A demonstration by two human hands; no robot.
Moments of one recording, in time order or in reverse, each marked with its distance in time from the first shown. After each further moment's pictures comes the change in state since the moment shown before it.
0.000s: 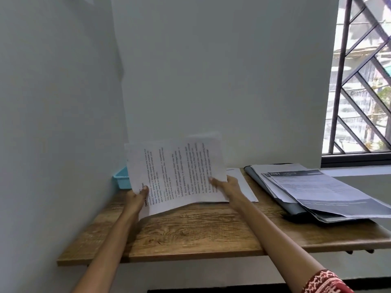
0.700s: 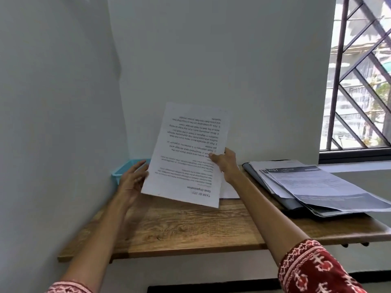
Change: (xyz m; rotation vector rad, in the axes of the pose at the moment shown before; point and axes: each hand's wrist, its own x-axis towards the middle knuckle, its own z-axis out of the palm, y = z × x) left_hand 0.006 0.048 0.003 -0.321 -0.138 -0.044; right_hand 0.009 -0.062 0.023 0.103 0.065 -0.142
